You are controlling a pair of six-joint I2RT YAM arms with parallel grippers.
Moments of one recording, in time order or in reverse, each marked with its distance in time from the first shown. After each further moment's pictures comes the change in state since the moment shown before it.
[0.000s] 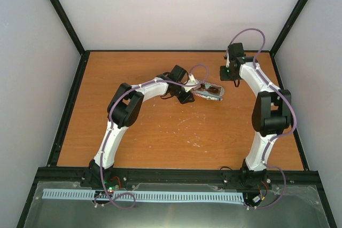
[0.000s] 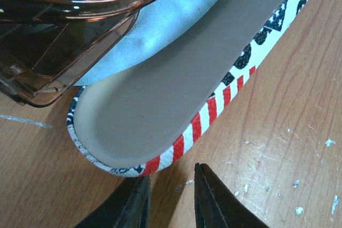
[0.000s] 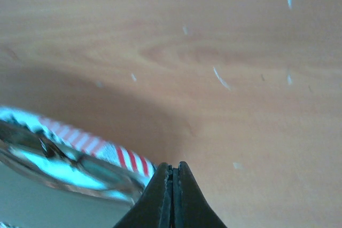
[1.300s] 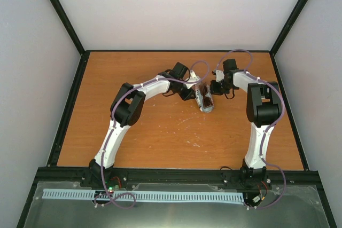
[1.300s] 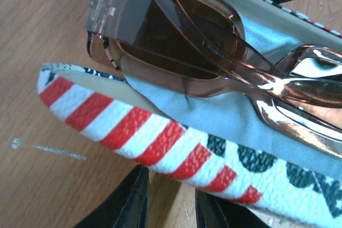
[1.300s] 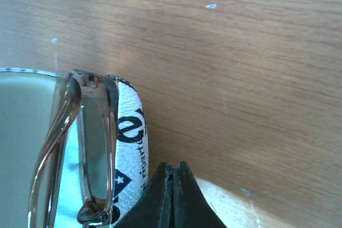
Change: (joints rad) left arm 0.000 0.057 0.113 -0.023 -0.018 -0.035; right arm -0.009 0.201 -0.113 0.192 -0.486 -0.049
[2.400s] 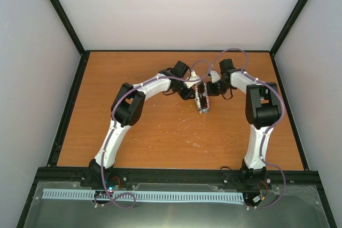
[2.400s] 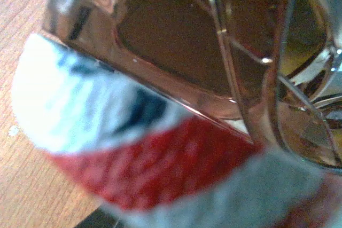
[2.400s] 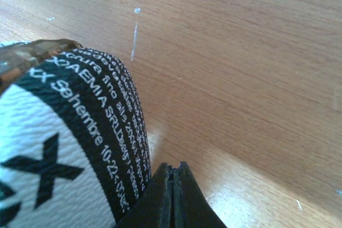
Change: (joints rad) left arm -0.005 0.013 0.064 -0.105 -0.011 0.000; right arm 0.041 -0.037 -0.013 -0.042 -0.118 -0.078
